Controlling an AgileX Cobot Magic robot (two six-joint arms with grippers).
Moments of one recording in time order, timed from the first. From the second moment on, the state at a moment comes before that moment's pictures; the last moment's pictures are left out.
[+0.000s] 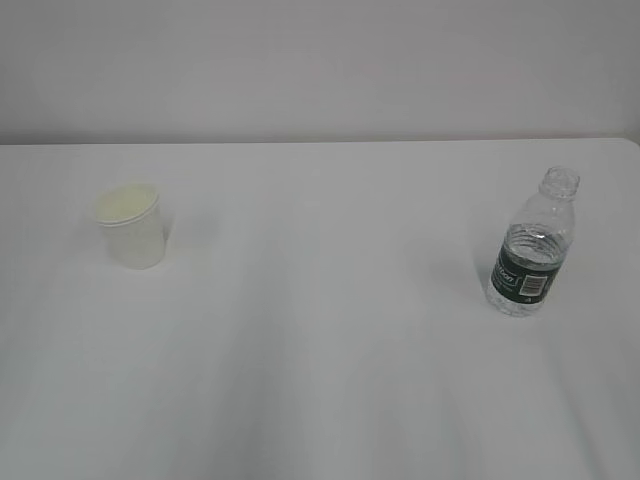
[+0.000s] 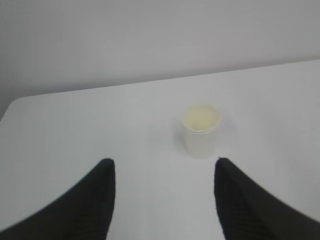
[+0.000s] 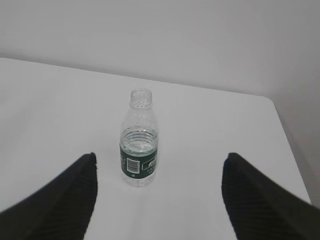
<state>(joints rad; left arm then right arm) -0.05 0.43 -0.47 -0.05 0.43 0.08 0.11 0.19 -0.37 -0.03 0.52 -0.09</state>
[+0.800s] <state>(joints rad) -0.05 0.51 -0.47 -0.05 0.34 0.08 0.11 0.39 -0.37 -0.04 0.25 -0.12</state>
